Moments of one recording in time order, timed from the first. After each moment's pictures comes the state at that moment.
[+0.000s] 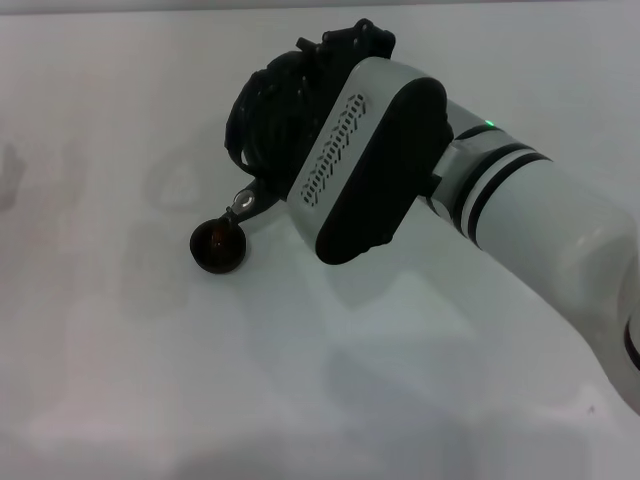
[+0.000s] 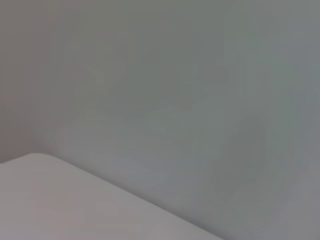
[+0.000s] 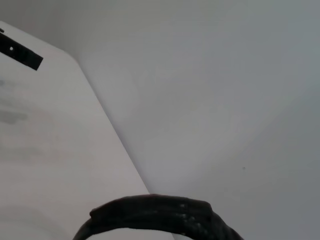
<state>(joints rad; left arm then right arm) -0.36 -2.08 0.31 0.03 -2.05 -1.08 2.43 0.30 2.03 -2.43 -1.51 -0.82 0.48 0.51</state>
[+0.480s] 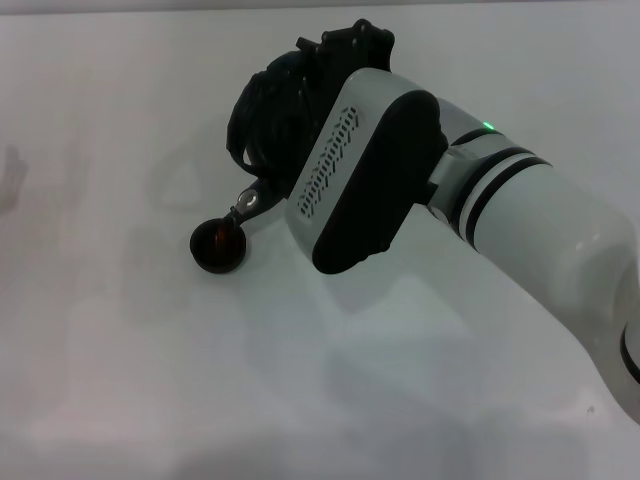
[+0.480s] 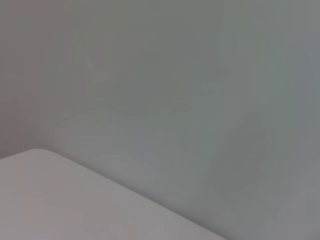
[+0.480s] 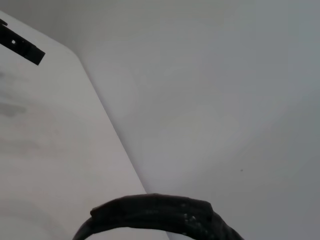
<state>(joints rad) -0.36 -2.08 0.30 0.02 -2.06 -1.09 2.43 0.30 2.03 -2.44 -1.51 -0.86 0.50 0.51</state>
